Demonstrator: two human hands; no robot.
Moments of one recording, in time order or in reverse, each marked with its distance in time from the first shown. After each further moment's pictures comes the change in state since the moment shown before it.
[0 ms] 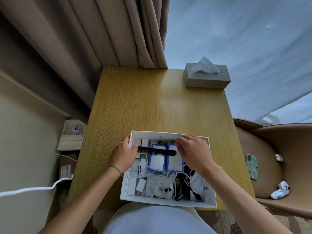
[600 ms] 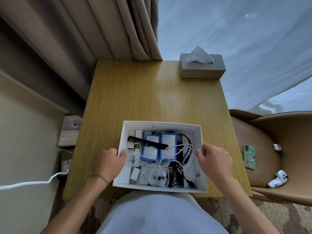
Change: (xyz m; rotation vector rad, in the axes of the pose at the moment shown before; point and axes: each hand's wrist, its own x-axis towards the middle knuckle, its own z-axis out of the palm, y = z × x) left_hand -0.052 -0.023 0.004 0.356 0.106 0.002; right_hand -0.090 0.041 -0.012 -0.027 -0.094 0.522
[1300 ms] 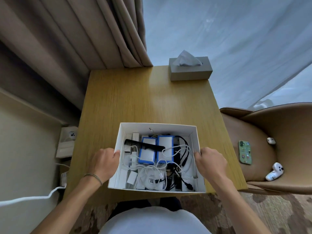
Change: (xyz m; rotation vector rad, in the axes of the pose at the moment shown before) left_hand -0.007 0.022 -0.030 0.103 -0.024 0.113; right_hand -0.017 0.004 -0.003 0.004 -0.100 0.239
